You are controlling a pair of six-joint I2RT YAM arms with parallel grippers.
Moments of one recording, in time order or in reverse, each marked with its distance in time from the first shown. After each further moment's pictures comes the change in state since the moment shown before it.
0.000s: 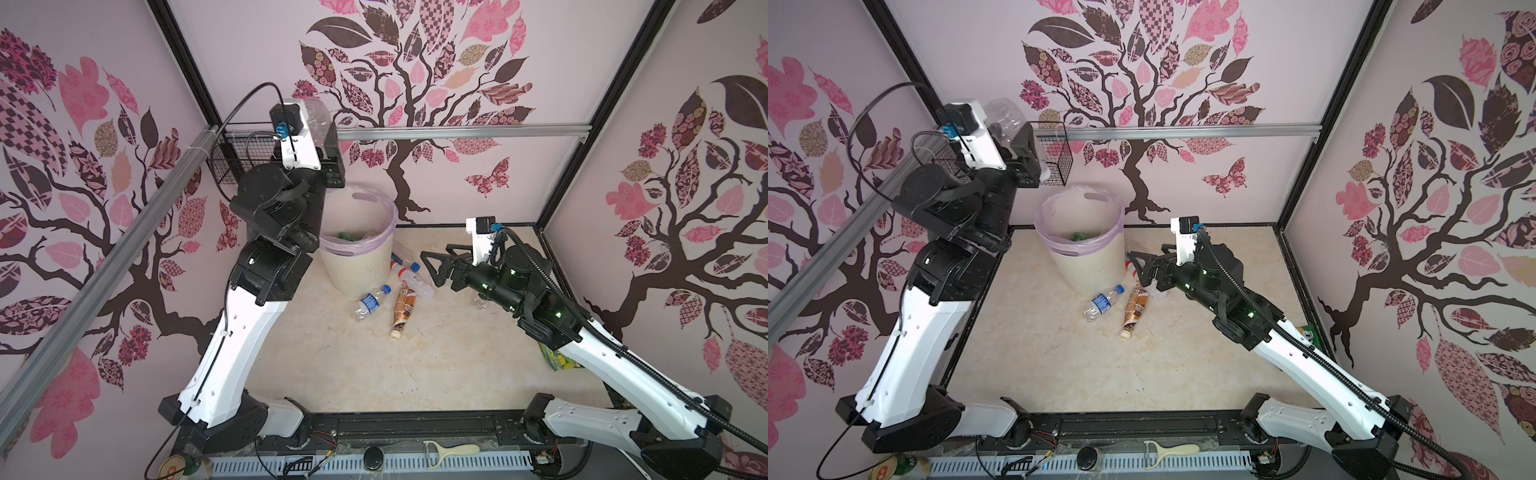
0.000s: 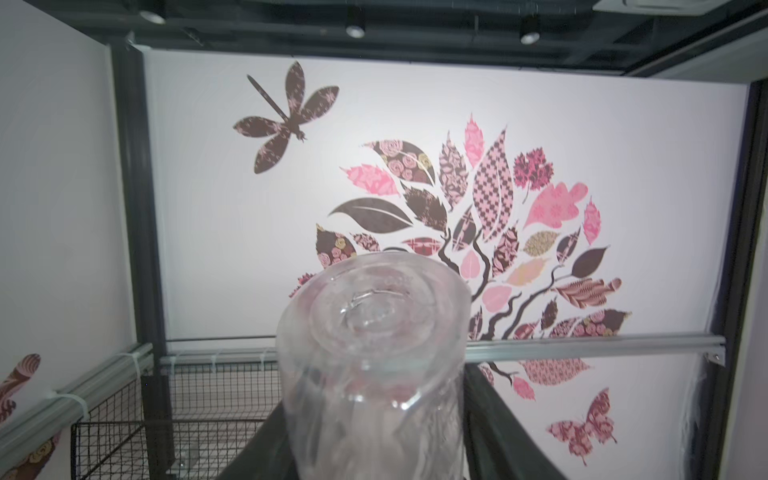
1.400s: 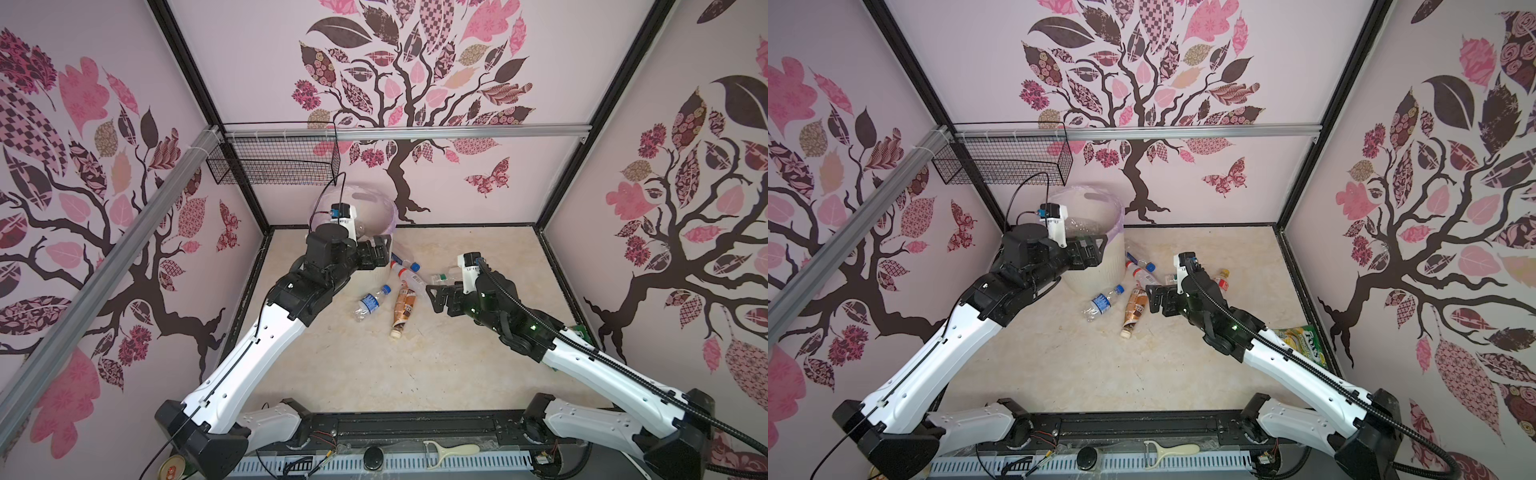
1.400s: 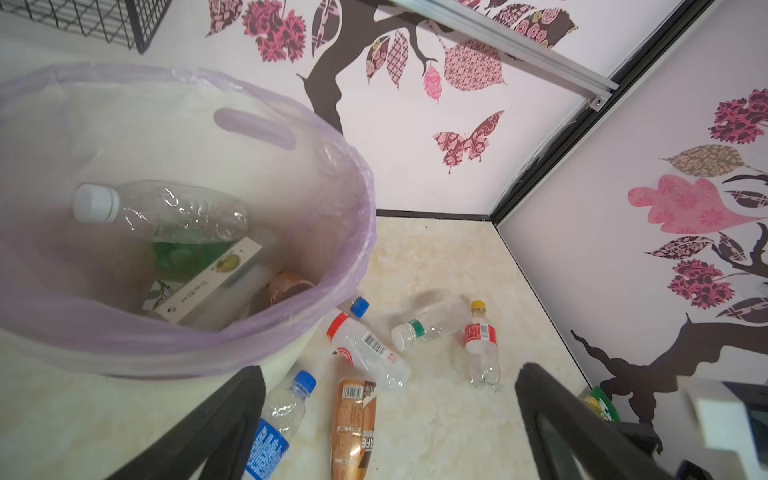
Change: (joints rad) left arm -0.043 -0.219 -0.682 -0.298 0.369 -0.610; right arm -0.006 -0.019 -0.328 -0.053 0.149 0.071
